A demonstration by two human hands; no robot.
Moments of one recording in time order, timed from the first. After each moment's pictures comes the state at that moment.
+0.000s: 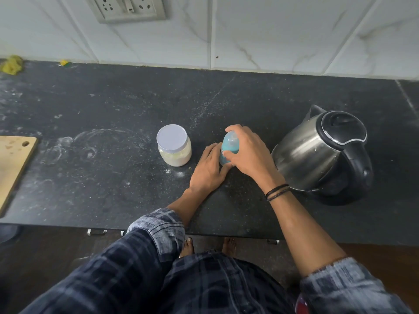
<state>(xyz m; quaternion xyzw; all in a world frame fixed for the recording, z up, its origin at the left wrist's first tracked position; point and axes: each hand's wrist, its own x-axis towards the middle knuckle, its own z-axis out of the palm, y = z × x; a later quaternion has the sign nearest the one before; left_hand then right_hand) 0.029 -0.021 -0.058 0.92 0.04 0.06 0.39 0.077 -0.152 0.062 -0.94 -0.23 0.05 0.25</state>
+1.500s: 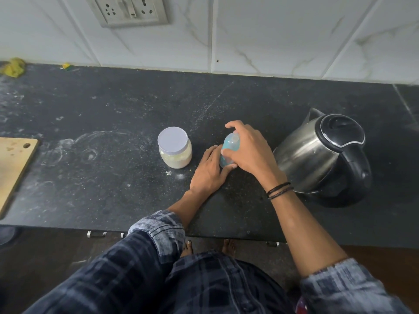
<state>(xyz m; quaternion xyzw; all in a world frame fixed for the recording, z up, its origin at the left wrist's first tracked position) 0.024 -0.024 -0.046 0.92 0.04 0.06 0.39 0.081 -0.149 0.078 -0.94 -0.23 0.05 0.25</state>
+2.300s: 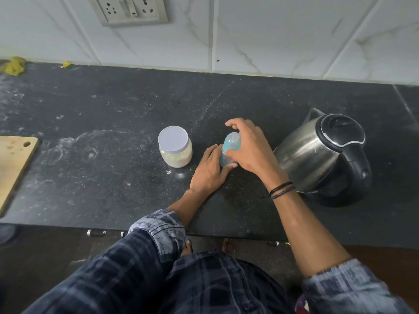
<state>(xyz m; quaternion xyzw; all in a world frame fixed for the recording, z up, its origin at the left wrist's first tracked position) 0.023 -0.025 -0.040 0.92 0.05 0.06 0.39 0.082 -0.150 0.079 -0.93 -0.23 0.07 0.28</state>
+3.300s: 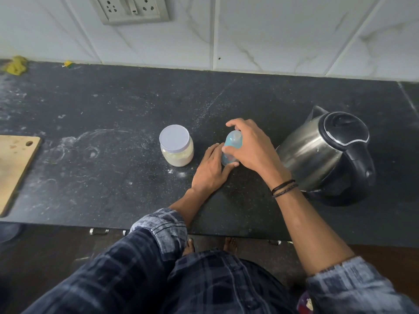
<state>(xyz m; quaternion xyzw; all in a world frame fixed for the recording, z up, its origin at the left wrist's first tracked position) 0.024 -0.024 -0.042 0.92 0.05 0.06 0.39 0.082 -0.149 0.084 -0.93 -0.23 0.07 0.28</state>
